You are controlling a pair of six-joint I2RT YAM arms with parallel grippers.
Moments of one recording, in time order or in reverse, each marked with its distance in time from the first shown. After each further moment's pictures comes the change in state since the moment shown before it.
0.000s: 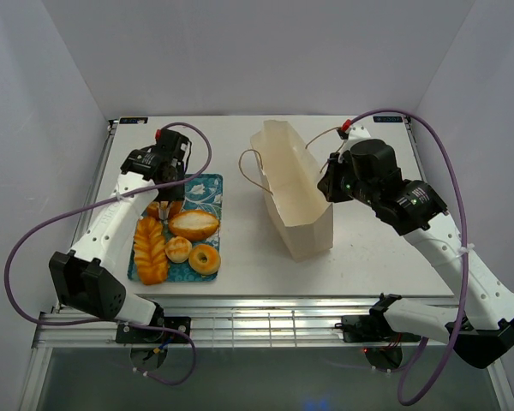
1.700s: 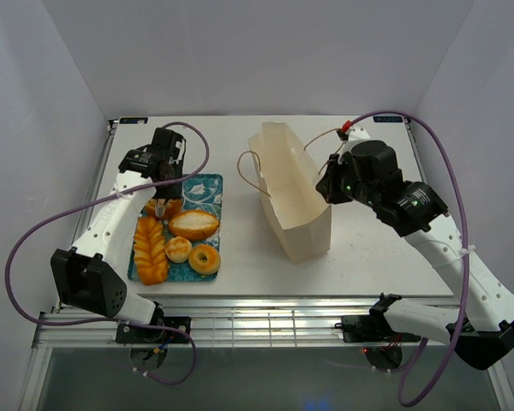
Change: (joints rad) left arm 0.048 0.019 -0.026 0.073 0.045 0.095; right arm 0.000 -0.010 -0.011 0.008 -0.031 0.008
